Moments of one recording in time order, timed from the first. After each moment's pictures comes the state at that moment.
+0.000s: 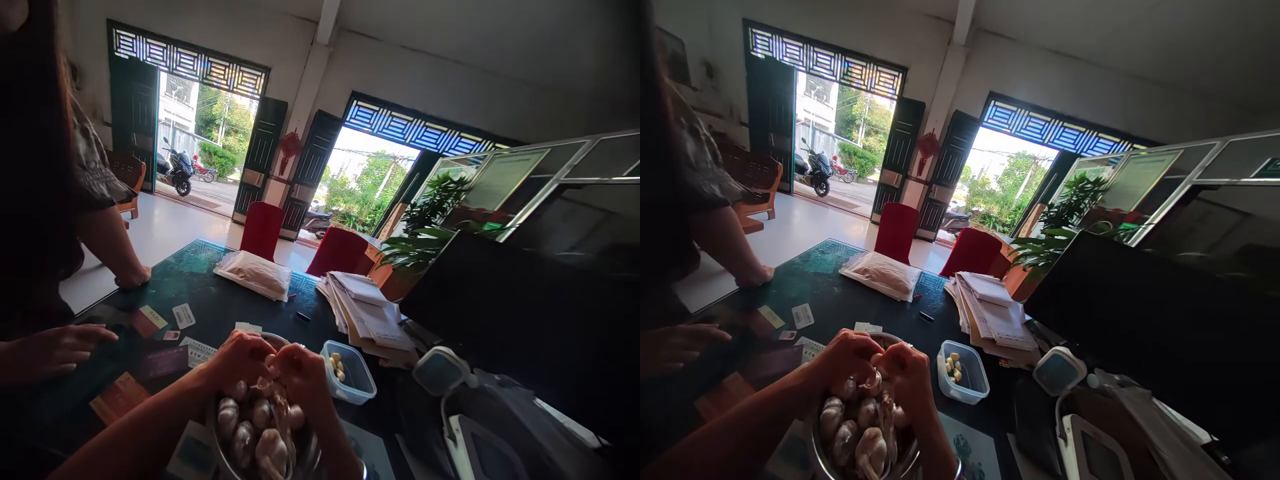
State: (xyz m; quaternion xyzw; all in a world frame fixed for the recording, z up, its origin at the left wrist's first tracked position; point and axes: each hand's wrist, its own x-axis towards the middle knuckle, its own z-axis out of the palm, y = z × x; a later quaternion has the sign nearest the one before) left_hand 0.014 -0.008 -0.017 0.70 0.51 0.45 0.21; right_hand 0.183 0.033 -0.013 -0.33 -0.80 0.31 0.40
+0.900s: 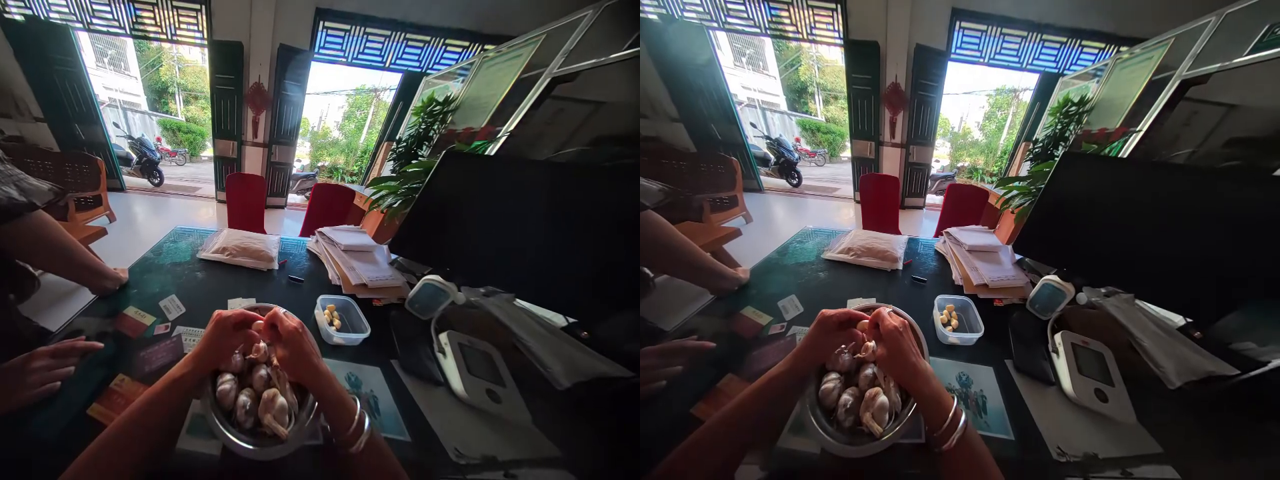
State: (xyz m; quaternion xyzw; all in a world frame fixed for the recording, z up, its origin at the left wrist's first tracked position) left_hand 0.014 -0.009 -0.015 0.64 0.54 0.46 0.30; right_hand 0.183 0.024 -0.003 -0.29 -0.87 0.22 0.34
